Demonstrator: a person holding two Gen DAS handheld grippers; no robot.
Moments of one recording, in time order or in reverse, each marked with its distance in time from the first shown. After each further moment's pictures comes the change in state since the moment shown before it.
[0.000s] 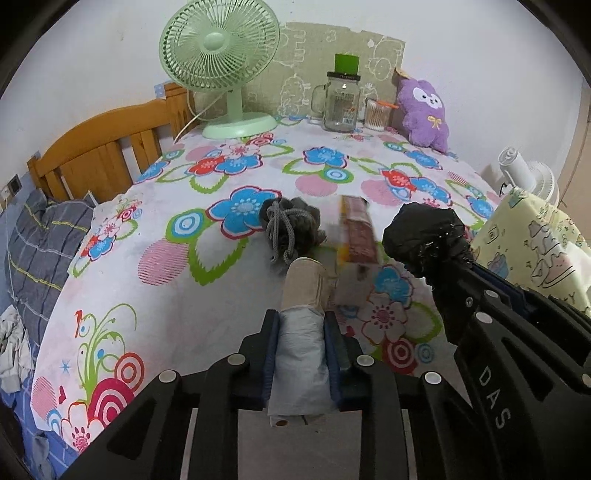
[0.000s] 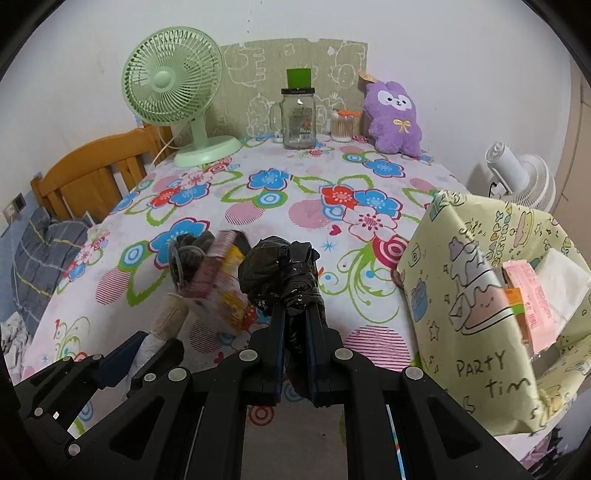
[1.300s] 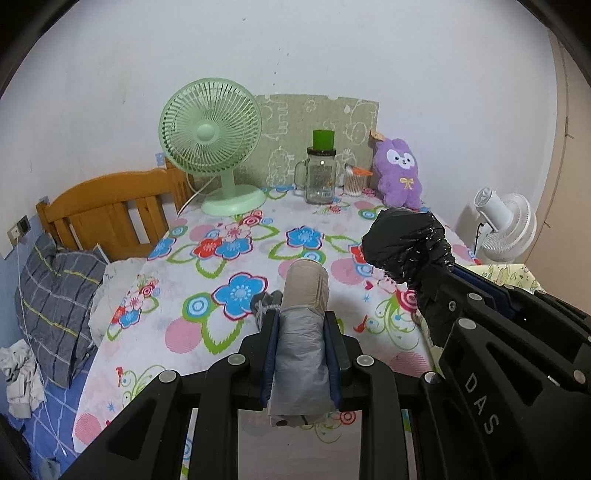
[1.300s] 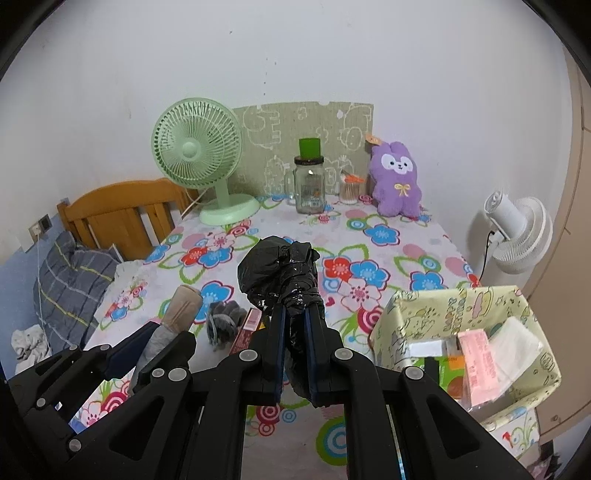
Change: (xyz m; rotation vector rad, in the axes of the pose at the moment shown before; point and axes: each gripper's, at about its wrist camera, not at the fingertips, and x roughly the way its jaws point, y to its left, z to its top) left arm -0.086 -0.027 0.044 0.041 -0.184 -0.003; right arm -0.085 -0.016 0.050 -0.029 -0.147 0.068
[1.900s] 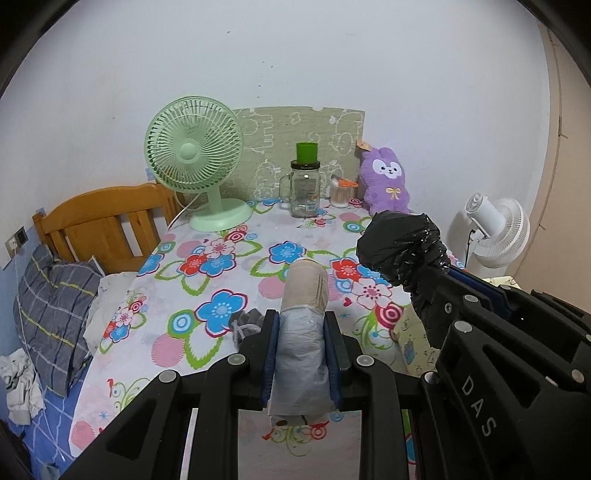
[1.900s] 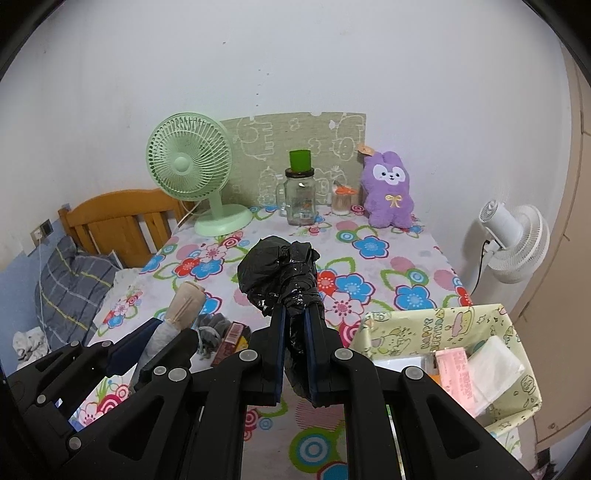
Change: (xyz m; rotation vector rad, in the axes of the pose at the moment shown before) left arm -0.005 -0.031 0.014 0.015 -0.024 -0.012; right arm -0.010 -0.029 0.014 -0.004 -0.016 0.006
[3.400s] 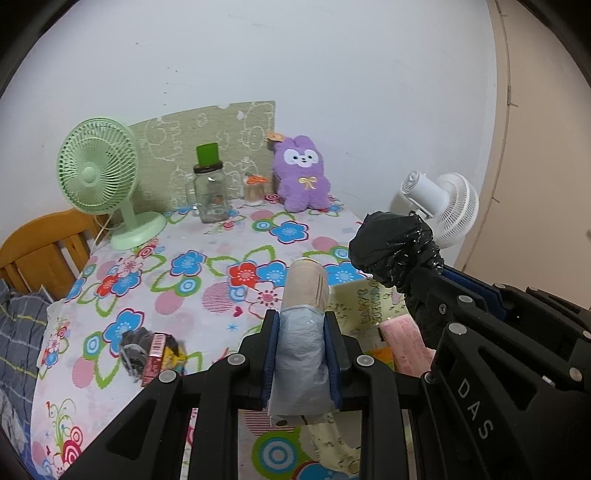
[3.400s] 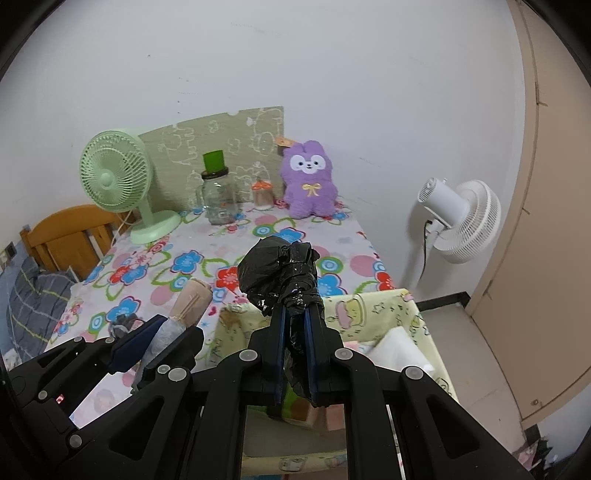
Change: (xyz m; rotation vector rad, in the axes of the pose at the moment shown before) left arm 0.027 -0.116 0.003 0.122 0.016 -0.168; right arm -0.010 -0.115 -0.012 0.095 0.010 -0.149
